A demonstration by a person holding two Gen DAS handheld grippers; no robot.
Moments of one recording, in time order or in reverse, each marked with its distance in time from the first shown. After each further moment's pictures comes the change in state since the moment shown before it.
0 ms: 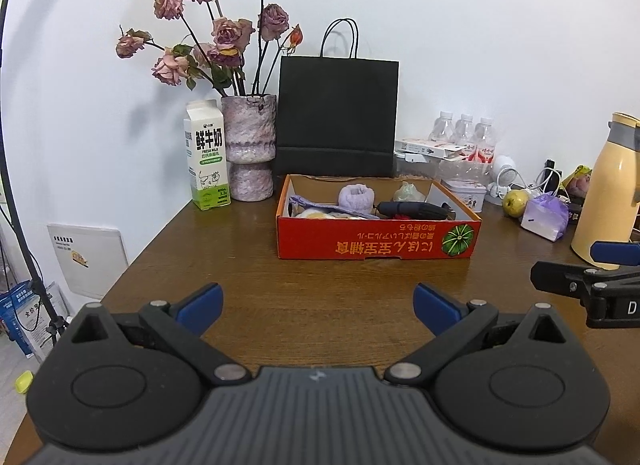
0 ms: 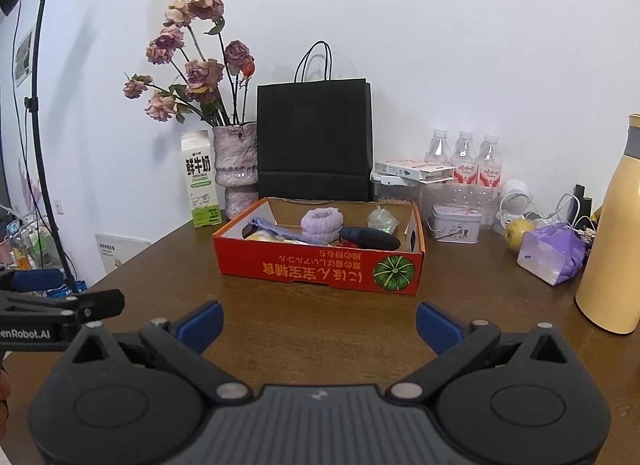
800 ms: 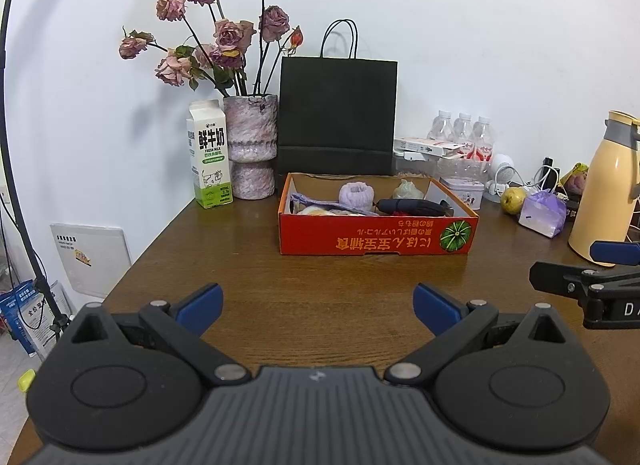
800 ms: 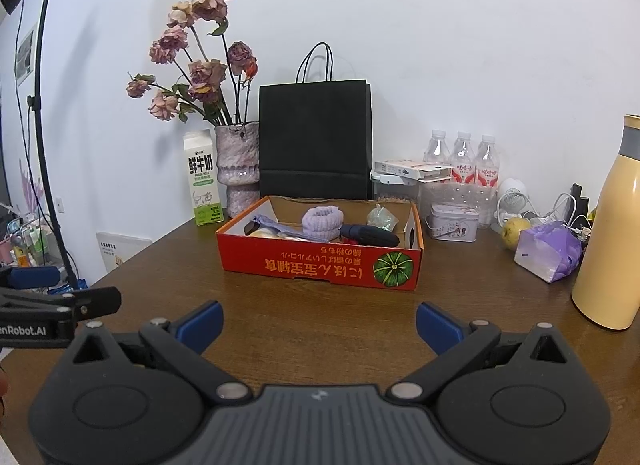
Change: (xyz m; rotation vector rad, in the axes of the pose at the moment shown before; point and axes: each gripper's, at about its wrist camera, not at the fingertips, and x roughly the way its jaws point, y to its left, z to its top) left arm -0.011 0.000 -0.004 0.003 0.001 0.003; right arm -0.005 0.000 -0.001 -0.002 -0.001 0.000
